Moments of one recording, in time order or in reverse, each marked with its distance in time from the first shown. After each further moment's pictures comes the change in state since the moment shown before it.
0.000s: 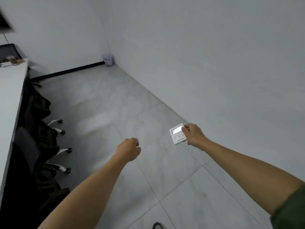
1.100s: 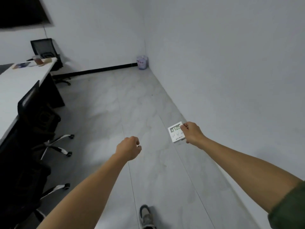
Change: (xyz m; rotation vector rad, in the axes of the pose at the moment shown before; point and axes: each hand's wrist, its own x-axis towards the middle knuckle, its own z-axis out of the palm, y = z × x) left_hand 0.693 -0.080 -0.205 -0.115 0.063 -0.292; right_hand 0.752 -0.274 0.108 -0.043 -0.215 -0.161
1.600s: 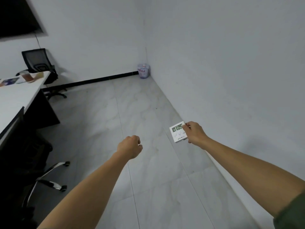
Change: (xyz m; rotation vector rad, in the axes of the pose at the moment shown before) left_hand 0.339 -0.041 -0.129 0.036 0.011 0.027; right_hand 0.320 -0.144 0.046 0.031 0.023 -0.032
